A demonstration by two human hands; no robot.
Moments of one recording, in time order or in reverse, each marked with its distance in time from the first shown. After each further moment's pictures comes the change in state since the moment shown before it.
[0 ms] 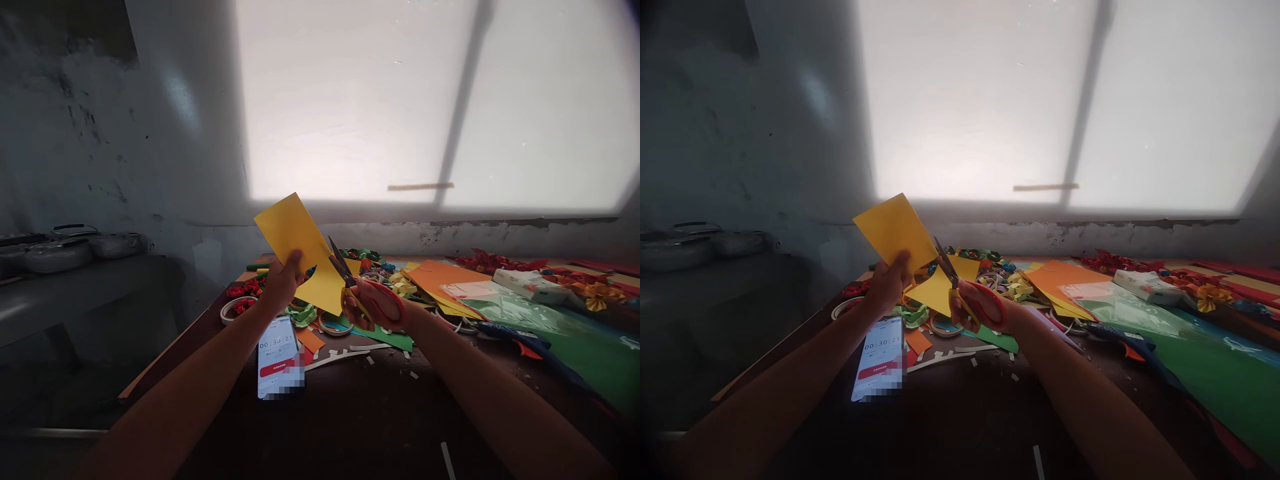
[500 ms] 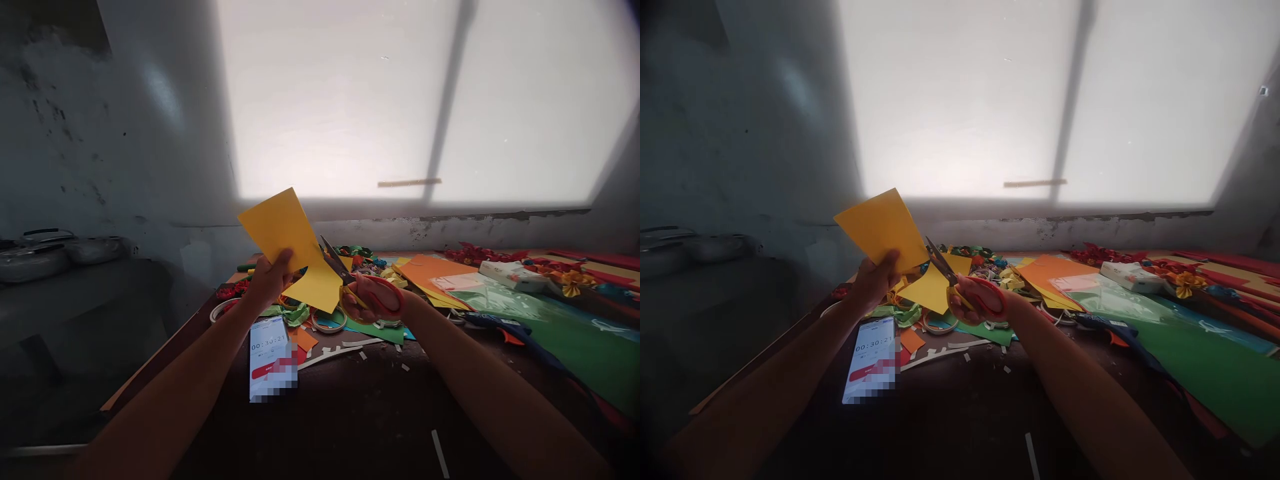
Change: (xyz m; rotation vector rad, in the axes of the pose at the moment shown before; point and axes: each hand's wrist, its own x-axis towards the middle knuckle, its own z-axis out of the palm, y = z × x) left_hand 0.003 0.012 -0.010 0.114 -0.074 -0.018; right_hand -0.011 -0.025 0.002 -0.045 -0.116 0.070
